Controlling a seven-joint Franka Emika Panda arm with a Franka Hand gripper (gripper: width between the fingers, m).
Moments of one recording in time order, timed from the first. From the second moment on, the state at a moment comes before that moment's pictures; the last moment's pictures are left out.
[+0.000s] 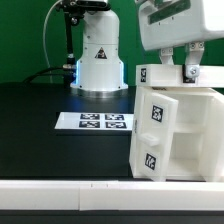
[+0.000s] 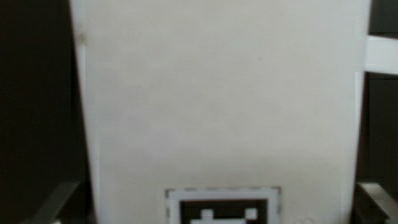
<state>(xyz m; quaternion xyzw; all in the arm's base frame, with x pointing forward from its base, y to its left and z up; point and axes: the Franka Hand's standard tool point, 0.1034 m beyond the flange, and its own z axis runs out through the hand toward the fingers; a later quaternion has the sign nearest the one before) 0.570 0.083 0.152 -0.73 0.67 -0.03 0.11</state>
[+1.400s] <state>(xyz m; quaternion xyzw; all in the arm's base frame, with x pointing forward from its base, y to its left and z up) 0.568 0.100 0.170 -1.00 0.06 -0.01 0.06</state>
